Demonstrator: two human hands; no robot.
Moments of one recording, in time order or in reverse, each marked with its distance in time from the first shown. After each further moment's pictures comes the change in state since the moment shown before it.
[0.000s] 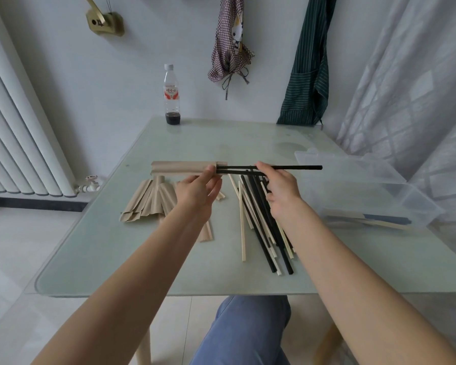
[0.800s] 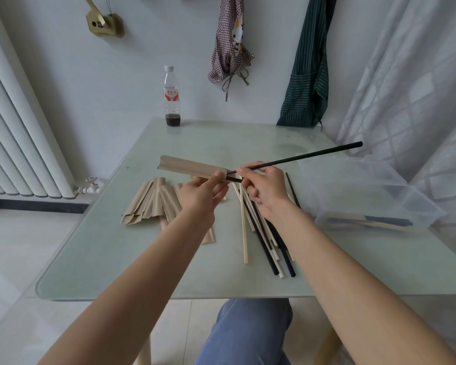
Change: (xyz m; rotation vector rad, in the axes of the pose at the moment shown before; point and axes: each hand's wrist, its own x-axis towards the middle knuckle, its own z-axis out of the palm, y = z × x) left_hand -0.005 -0.004 0.000 0.175 -0.013 0.045; right_hand -0.002 0.004 0.020 0.026 -0.233 -0.138
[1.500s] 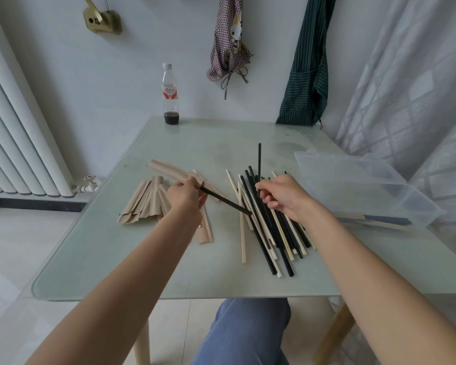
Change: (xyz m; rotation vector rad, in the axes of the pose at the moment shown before) left_hand 0.018 0.005 -0.011 0.097 0.296 -0.041; right_hand 0.006 -0.004 -0.044 -0.348 -0.080 0.206
